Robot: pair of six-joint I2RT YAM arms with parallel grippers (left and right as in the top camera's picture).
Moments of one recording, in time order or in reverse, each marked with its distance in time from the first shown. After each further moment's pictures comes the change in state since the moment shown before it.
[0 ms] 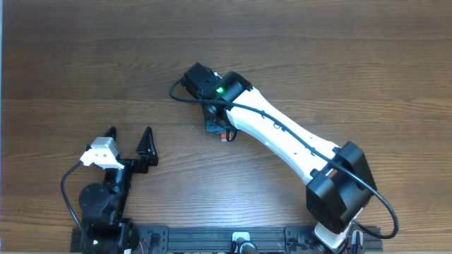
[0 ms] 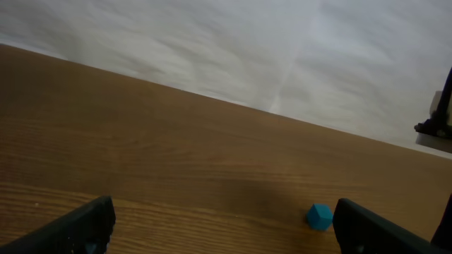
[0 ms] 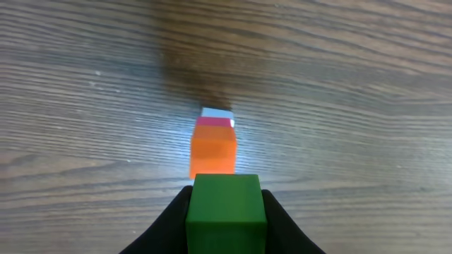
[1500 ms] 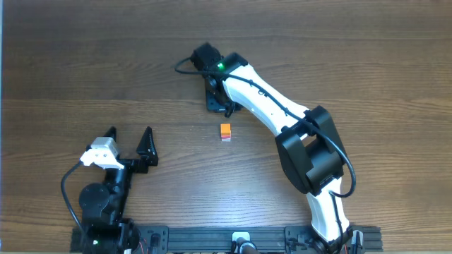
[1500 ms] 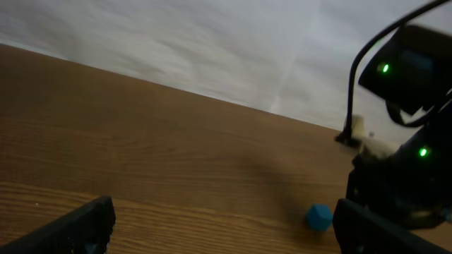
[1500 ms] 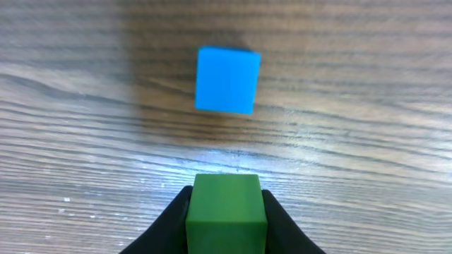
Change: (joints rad) left arm 0.000 0.000 0.000 0.000 0.000 0.000; right arm -0.132 0.277 0.167 0.107 -0.042 -0.107
